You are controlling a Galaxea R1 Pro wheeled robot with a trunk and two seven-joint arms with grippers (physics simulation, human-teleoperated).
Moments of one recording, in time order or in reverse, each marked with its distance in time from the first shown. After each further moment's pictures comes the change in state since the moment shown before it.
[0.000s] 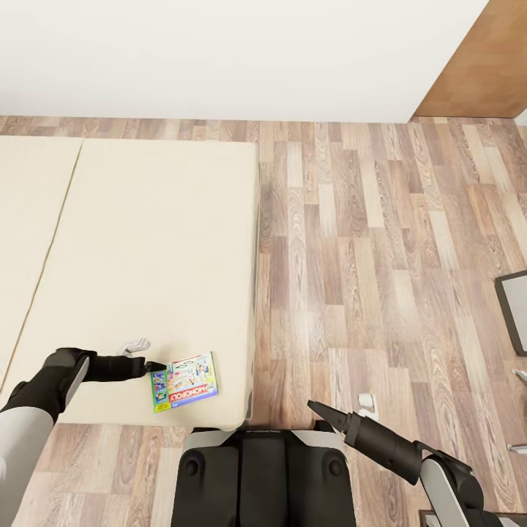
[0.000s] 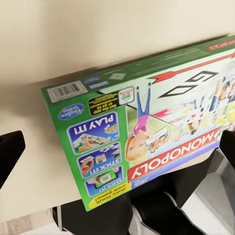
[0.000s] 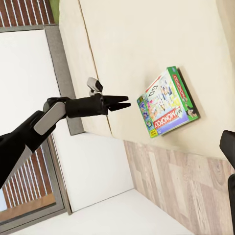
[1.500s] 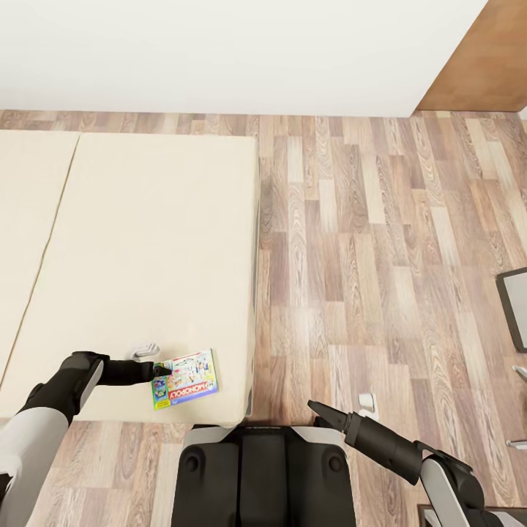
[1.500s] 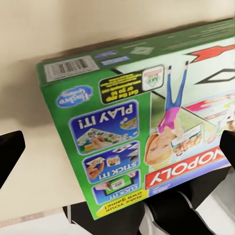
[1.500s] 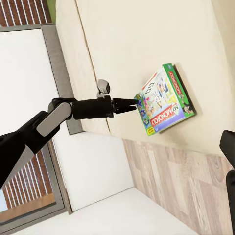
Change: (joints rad) left arm 0.000 -0.051 -0.004 0.035 0.003 -0.019 0.144; right arm 0.001 -0.001 0.000 -0.001 0.000 0.000 -0.001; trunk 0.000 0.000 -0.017
